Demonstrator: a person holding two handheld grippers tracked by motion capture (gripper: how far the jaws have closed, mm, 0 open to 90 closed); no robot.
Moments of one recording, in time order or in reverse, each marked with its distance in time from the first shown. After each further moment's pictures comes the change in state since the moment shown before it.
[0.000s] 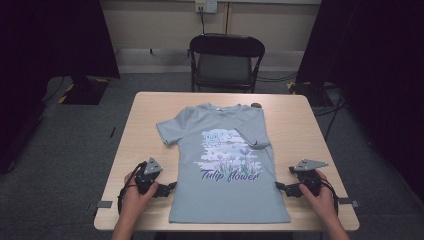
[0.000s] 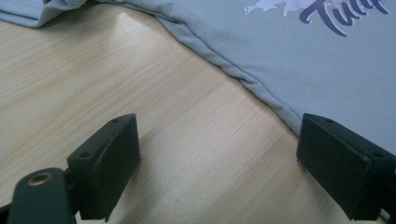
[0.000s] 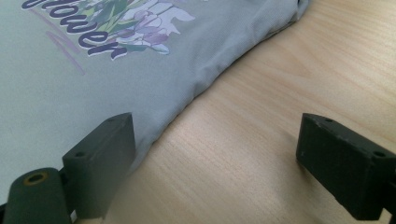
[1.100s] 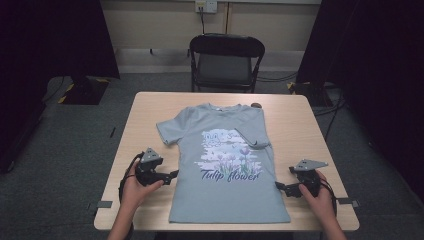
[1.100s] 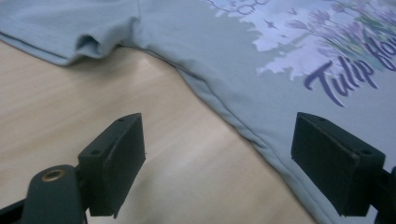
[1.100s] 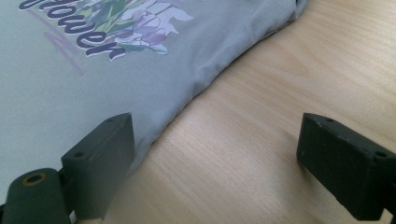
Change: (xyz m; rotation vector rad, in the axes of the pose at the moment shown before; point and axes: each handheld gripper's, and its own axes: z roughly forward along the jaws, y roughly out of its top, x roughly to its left) left arm 0.018 0.025 0.001 -0.085 -0.022 -0.118; right arm 0.001 0.000 0.000 0.000 -0.007 0.007
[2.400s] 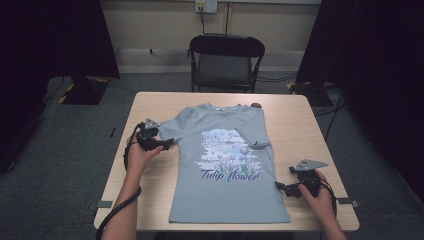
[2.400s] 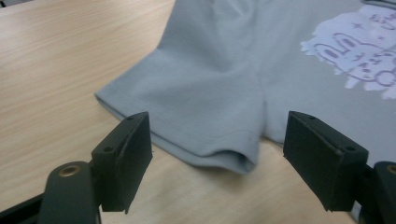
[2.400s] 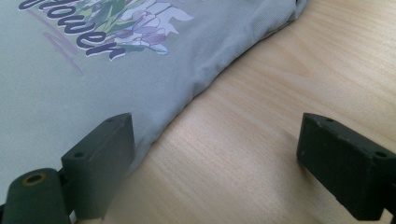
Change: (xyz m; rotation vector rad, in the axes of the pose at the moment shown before) left arm 0.072 0.061 0.041 0.015 0.186 -0.008; right arm 0.000 0.000 0.000 0.000 -0.001 0.001
